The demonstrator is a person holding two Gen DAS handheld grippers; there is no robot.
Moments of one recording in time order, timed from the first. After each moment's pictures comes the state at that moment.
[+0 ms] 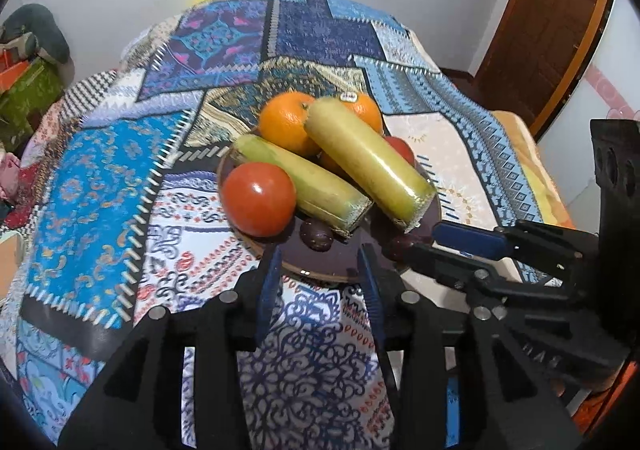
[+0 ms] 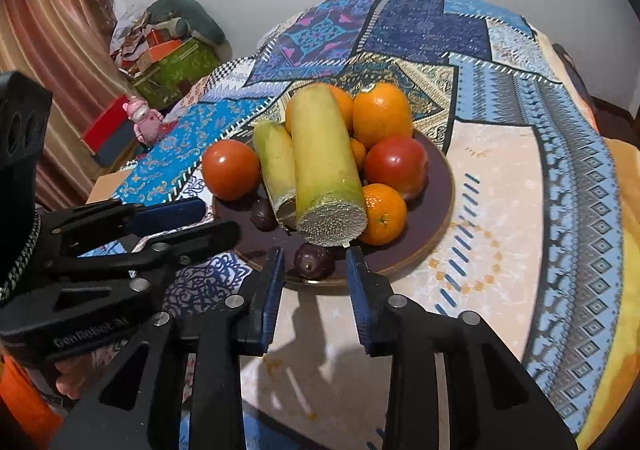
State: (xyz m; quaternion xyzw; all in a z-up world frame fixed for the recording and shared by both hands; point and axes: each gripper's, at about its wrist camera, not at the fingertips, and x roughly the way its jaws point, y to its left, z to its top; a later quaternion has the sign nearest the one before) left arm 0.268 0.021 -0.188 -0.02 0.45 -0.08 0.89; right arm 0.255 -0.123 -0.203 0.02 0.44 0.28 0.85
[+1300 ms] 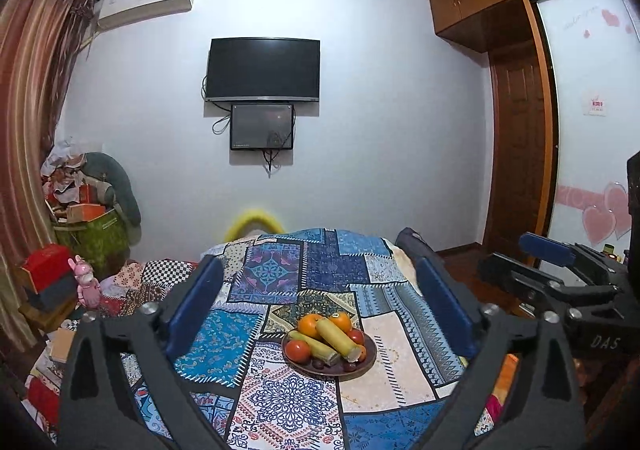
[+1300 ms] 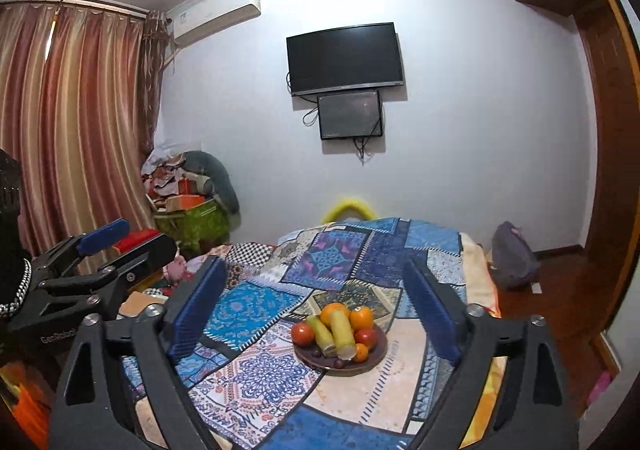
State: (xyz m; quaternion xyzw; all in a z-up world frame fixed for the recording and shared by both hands) left arm 0.022 0.009 0.041 0.00 0.08 -0.02 1.00; right arm 0.046 -0.178 0.016 0.02 0.10 0.24 0.97
